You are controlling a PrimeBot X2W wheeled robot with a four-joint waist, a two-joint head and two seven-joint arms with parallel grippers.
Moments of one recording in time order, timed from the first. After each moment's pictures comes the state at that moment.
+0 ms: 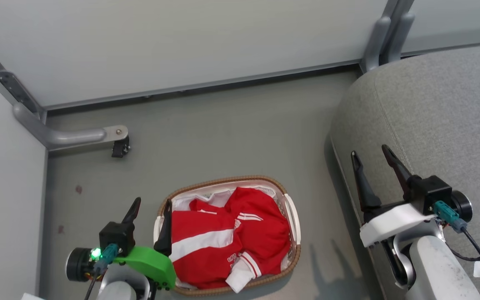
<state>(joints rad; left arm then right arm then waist) -0.18 0.05 -0.18 0.51 -0.18 -0.12 -0.26 -0.24 -0.05 0.07 0.28 0.12 0.13 -0.26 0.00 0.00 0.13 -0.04</state>
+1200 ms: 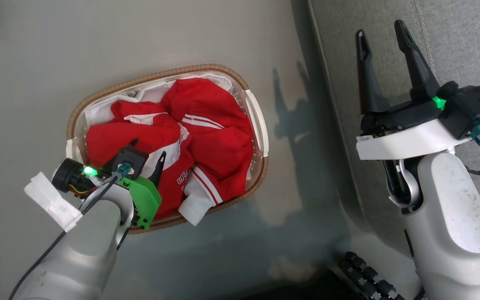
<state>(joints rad) -0.73 0.20 -0.67 1.03 -0.27 -0.13 -0.26 -0.53 -0.05 0.11 0.07 0.23 0.13 -0.26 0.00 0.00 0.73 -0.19</state>
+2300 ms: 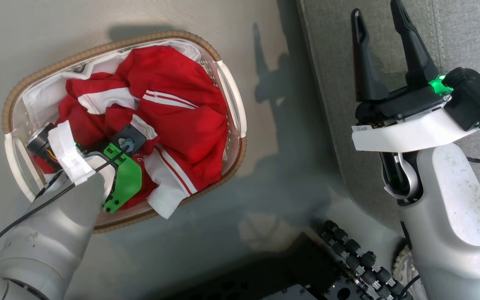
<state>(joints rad) -0.96 0.21 -0.95 1.28 -0.17 -0.13 -0.07 -0.57 -0.05 0.15 0.02 0.30 0.13 -0.26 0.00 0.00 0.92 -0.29</state>
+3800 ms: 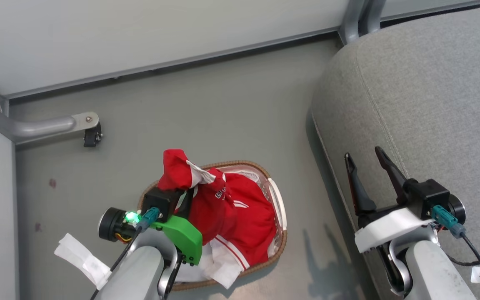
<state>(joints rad) -0.45 0.11 -0.59 0.73 -0.37 -0.03 -0.26 -0.23 -0.05 0.10 0.24 0.17 0.13 -0.26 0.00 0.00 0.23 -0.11</state>
